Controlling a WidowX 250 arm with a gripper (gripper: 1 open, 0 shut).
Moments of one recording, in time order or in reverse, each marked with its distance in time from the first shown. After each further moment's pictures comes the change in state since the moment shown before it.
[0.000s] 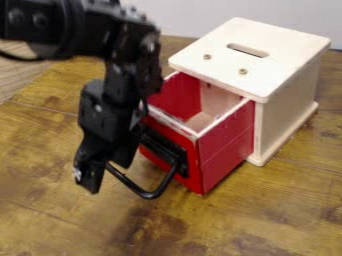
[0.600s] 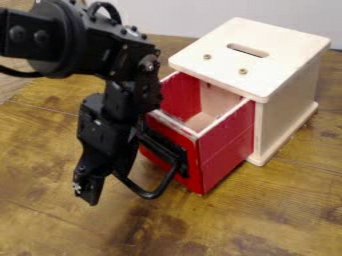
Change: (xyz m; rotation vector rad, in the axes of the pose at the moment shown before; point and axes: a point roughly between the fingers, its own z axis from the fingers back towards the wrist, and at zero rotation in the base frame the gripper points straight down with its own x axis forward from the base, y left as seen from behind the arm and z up) arm -0.002 0.002 -0.015 -0.011 -0.023 0.026
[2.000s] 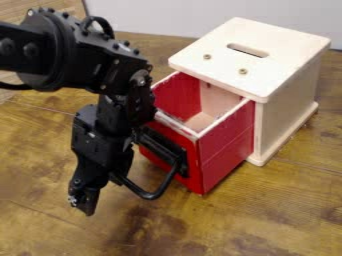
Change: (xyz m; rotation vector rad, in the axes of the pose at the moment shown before) arm -0.003 0.009 -0.013 -0.001 0.001 0.029
